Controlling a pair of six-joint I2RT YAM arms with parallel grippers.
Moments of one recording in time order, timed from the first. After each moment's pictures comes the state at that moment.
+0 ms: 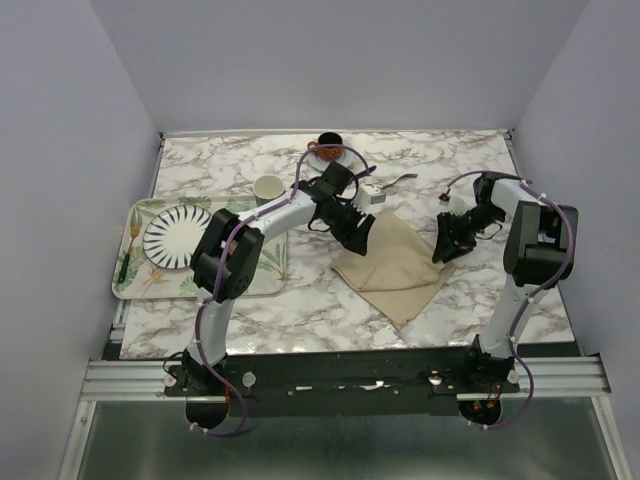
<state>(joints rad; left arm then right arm) -0.64 2.06 1.58 -0.53 0.64 0.15 -0.14 2.01 1.36 -1.09 -0.59 -0.40</state>
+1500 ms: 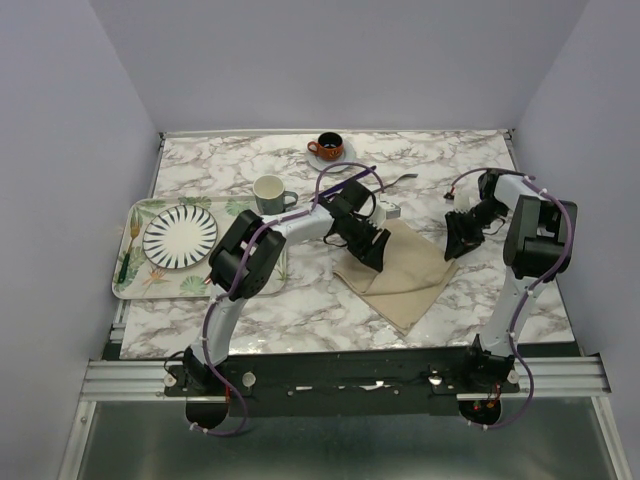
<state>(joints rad) -0.74 2.17 1.57 -0.40 0.68 0.00 -0.18 2.07 1.45 -1.11 -0.45 -0.47</state>
